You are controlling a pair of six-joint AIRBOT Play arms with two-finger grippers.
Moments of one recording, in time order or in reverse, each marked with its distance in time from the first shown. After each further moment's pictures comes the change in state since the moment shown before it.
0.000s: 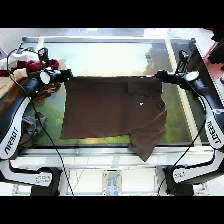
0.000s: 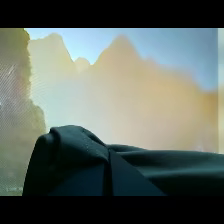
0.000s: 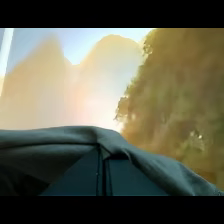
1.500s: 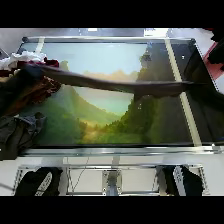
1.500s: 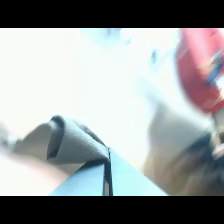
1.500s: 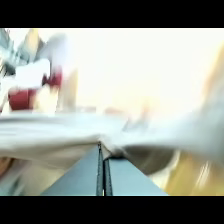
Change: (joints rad) left arm 0.045 0.943 -0.321 -0.211 -0.003 -0.061; right arm -0.498 1.043 -0.407 0.408 0.597 0.034
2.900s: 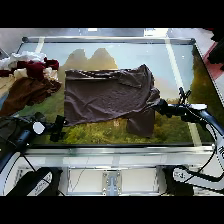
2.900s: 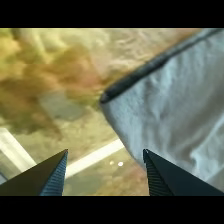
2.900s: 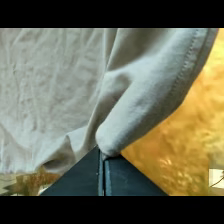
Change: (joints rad) left arm 0.000 -0.336 -0.566 0.117 -0.211 -0.830; right arm 0.334 -0.748 -0.230 -0.061 -0.289 -0.101
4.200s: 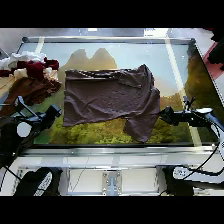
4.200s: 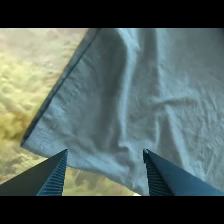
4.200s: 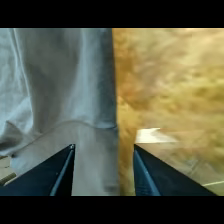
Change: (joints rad) left arm -0.002 0.258 0.118 0.113 -0.047 0.365; right arm -0.146 -0.069 -0.013 -0.183 0.091 0.067
